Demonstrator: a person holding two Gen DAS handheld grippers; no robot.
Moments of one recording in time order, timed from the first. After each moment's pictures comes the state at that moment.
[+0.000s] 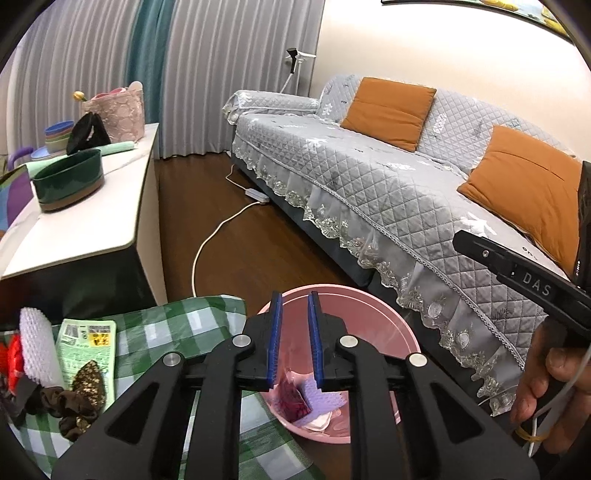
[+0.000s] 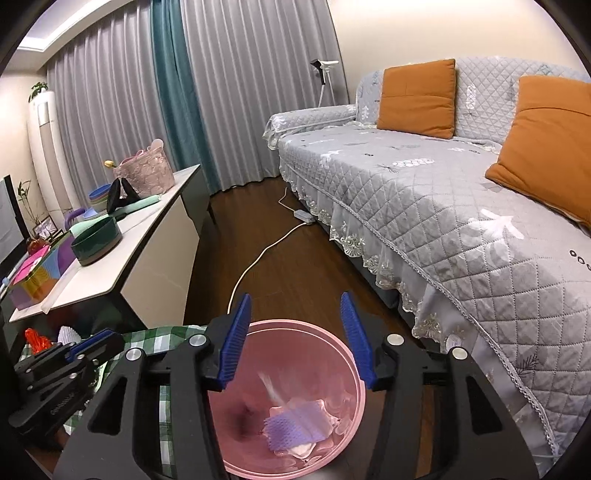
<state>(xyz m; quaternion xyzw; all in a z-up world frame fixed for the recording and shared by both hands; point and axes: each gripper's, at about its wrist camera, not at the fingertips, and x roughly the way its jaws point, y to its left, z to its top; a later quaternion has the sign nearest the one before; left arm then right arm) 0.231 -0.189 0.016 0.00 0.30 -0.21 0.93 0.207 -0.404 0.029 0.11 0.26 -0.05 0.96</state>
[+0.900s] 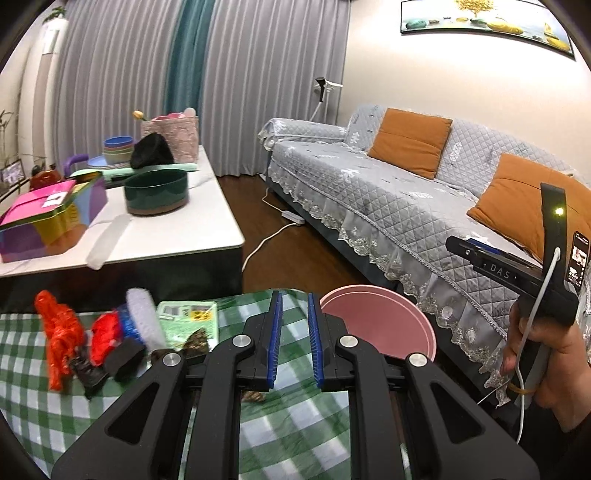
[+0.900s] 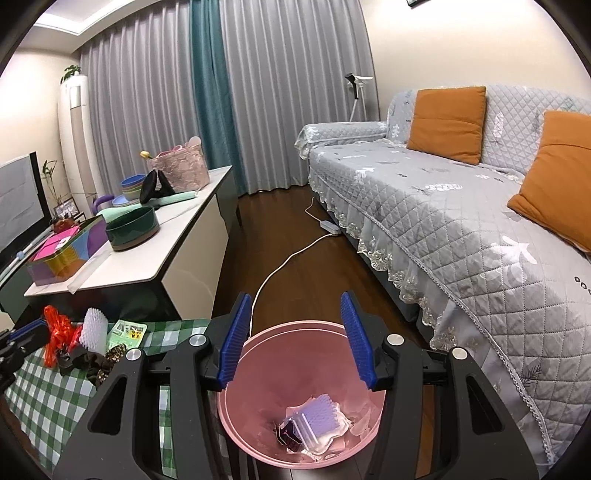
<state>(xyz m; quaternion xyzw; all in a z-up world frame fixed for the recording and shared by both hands) 0.148 -0.083 0.055 -0.02 0.26 -0.16 0.95 0.184 -0.353 0.049 0.06 0.24 -0.01 0.97</state>
